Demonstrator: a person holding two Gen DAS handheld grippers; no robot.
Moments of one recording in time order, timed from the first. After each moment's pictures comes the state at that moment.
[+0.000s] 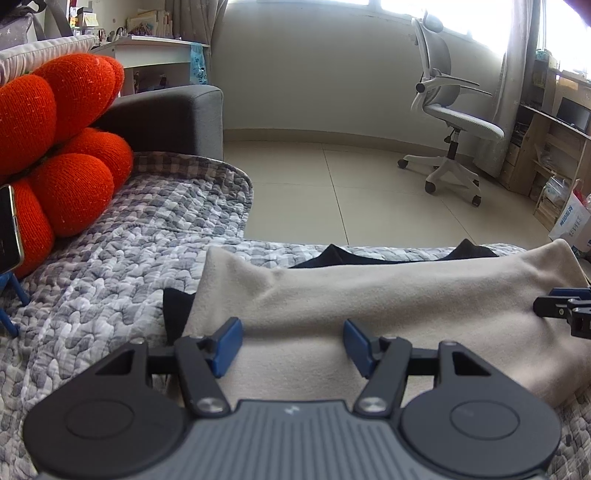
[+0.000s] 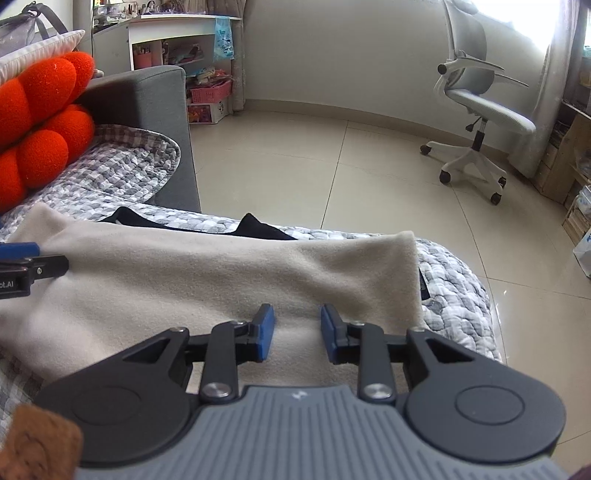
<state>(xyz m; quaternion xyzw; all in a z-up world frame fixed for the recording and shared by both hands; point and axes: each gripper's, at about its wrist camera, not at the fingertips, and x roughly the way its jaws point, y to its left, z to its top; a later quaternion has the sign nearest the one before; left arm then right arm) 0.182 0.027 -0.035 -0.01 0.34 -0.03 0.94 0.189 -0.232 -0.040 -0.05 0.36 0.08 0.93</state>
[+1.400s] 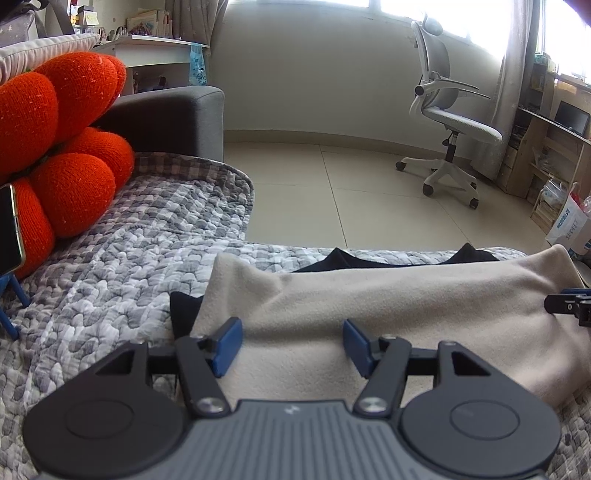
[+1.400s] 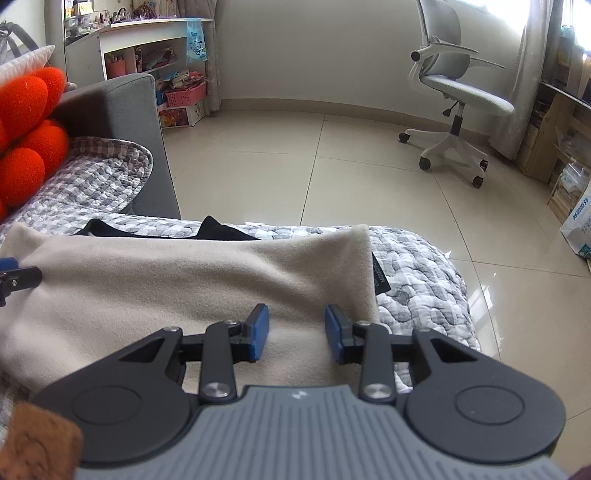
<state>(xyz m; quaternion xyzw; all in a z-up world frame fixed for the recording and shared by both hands) 0.184 0.032 -0.033 -0.01 0.34 -0.03 0.94 0.192 -0.255 -0.037 -0.02 0.37 0.05 0.93</state>
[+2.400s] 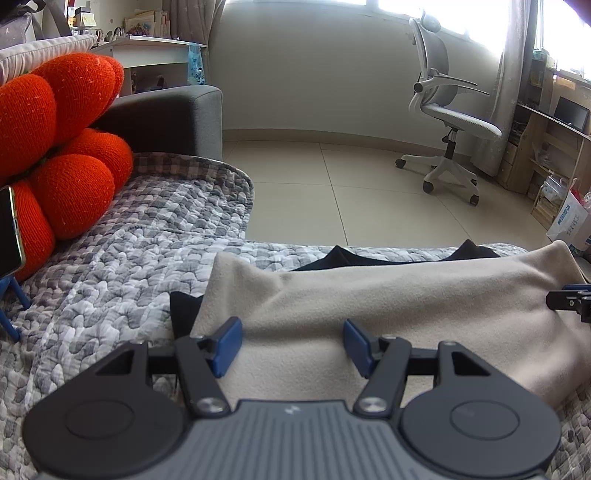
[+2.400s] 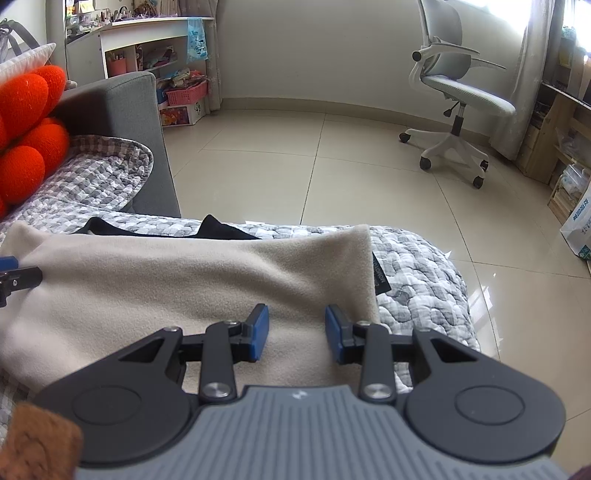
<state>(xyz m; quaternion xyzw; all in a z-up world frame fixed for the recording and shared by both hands) 0.184 0.034 -0.033 -0.01 0.34 -0.03 0.94 0.192 -0.254 -0.037 -0.03 0.37 0.05 0.93</state>
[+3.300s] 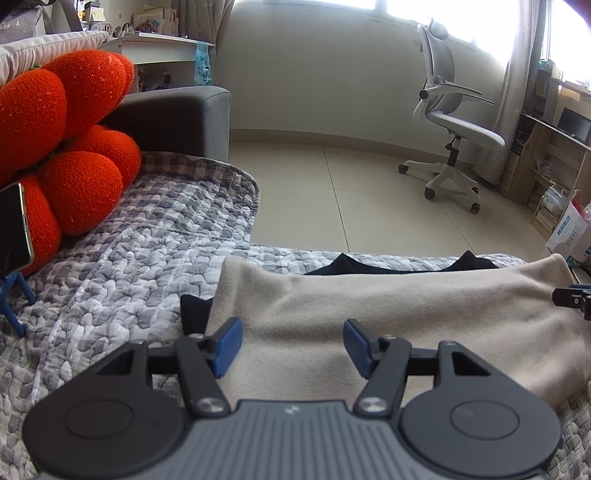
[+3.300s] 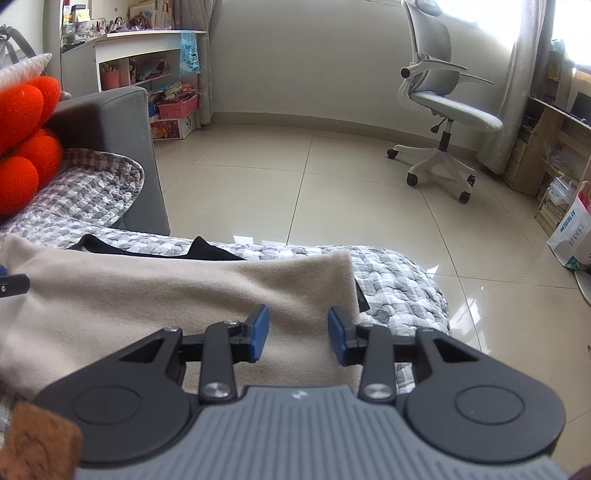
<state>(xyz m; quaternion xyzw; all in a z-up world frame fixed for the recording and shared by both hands) 0.181 0.038 -0.026 -0.02 0.34 -0.03 0.94 0.187 -0.257 -0.026 -0.04 0.34 0.03 0.94</state>
